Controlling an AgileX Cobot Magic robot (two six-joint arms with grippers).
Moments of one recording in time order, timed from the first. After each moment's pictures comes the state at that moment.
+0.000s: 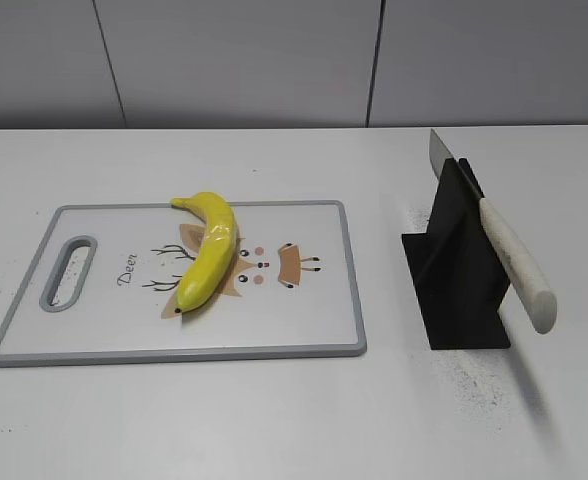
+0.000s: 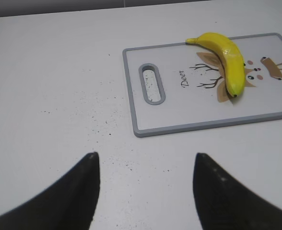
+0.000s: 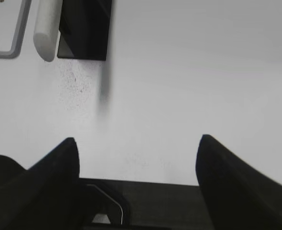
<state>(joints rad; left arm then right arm) -0.01 0.00 -0.48 -0.14 1.10 0.17 0.09 0.46 -0.71 0.07 1.20 0.01</state>
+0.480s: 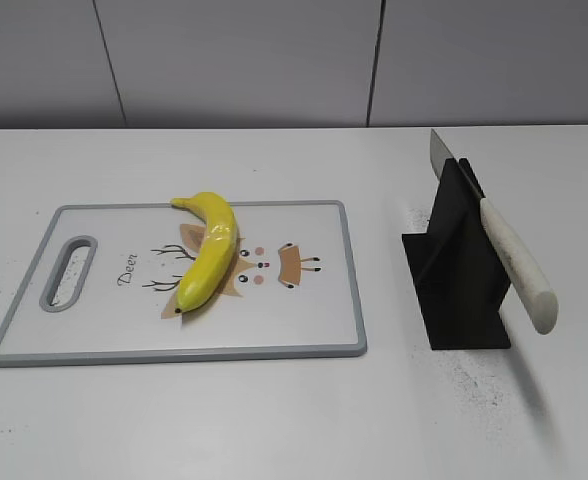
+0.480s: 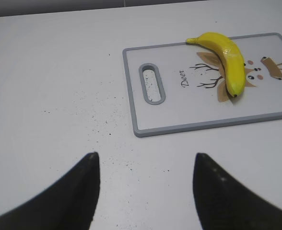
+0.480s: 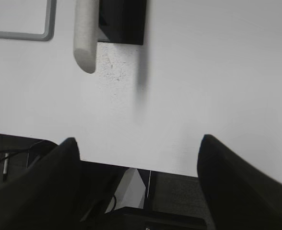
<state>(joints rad) -0.01 0.00 -0.48 -0.14 1.10 0.17 0.21 0.84 -0.89 0.14 1.21 0.08</state>
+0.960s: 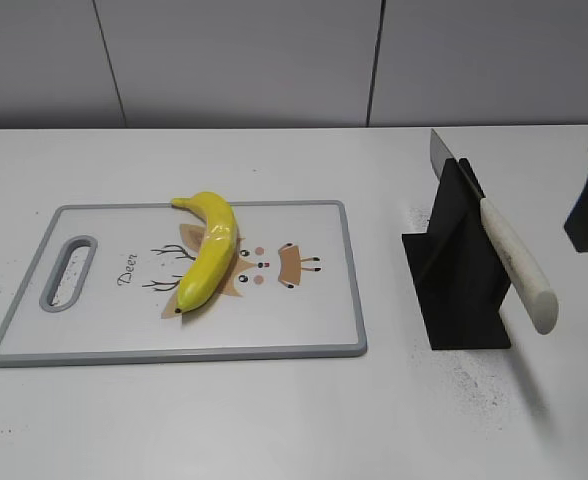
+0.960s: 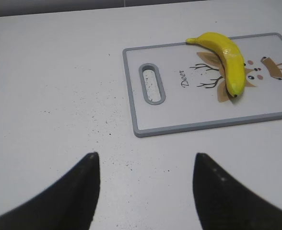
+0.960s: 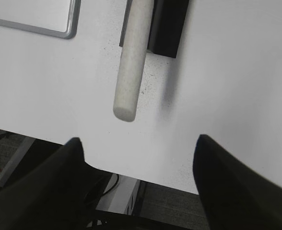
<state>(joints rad) -0.01 0.00 -0.48 -0.14 1.10 0.17 0.34 1.25 -1.11 0.15 1.21 0.10</state>
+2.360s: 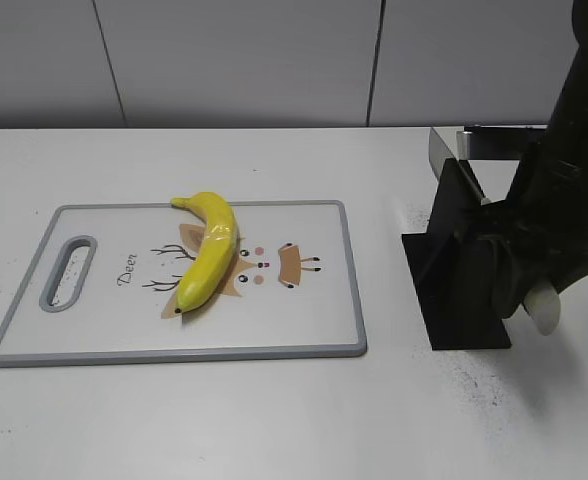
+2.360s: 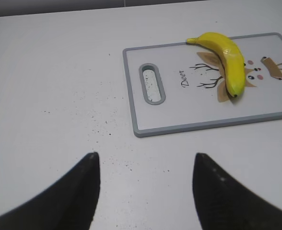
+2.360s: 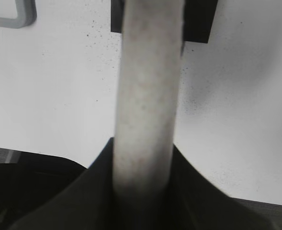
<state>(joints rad) -0.01 0.00 -0.48 -0.14 1.10 0.17 0.34 1.73 -1.17 0.22 1.18 0.15</state>
